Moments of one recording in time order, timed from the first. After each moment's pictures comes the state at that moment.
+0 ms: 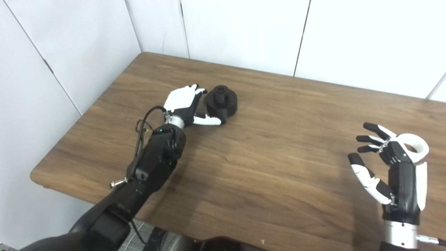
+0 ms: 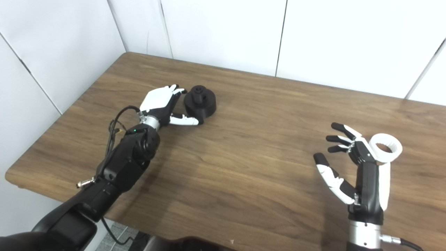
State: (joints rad) left arm -0.36 0.40 -0.20 0.26 0.81 0.35 -0.04; right arm 0.00 -0.04 0.10 -0.06 -0.28 -0.42 -0.16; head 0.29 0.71
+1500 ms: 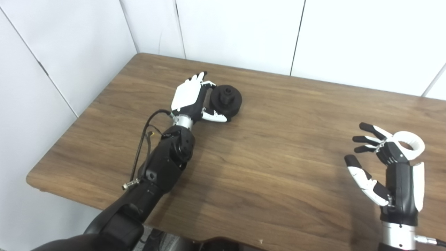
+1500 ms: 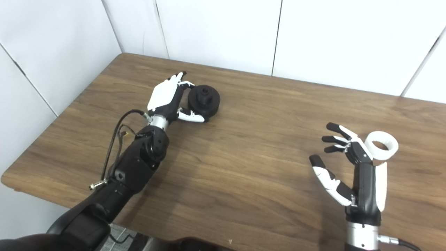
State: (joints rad) left arm -0.39 0.32 -0.16 0.35 0.68 0.19 0.22; right arm 0.02 -0.04 0.10 -0.08 -0.29 -0.44 -0.16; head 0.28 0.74
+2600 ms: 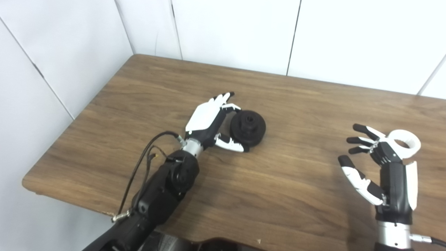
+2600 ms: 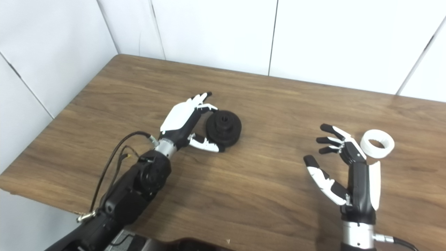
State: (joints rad) left arm -0.19 0.30 -0.28 0.03 0.64 0.09 0.08; right arm 0.03 -0.03 0.10 -0.10 -0.30 -0.41 -0.14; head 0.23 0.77
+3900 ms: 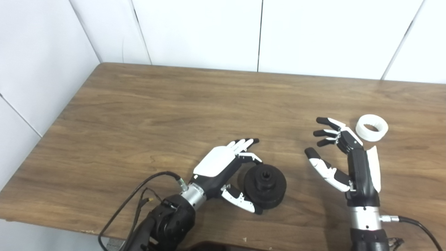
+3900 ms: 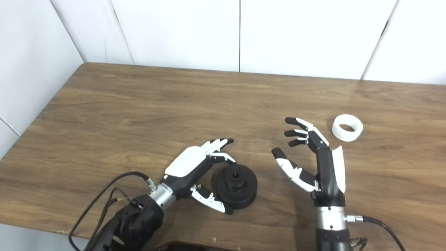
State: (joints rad) left arm -0.02 0.25 -0.39 -0.23 0.70 0.03 -0.18; right arm 0.05 -0.01 0.12 -0.13 -0.36 -0.35 -0.15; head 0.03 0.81
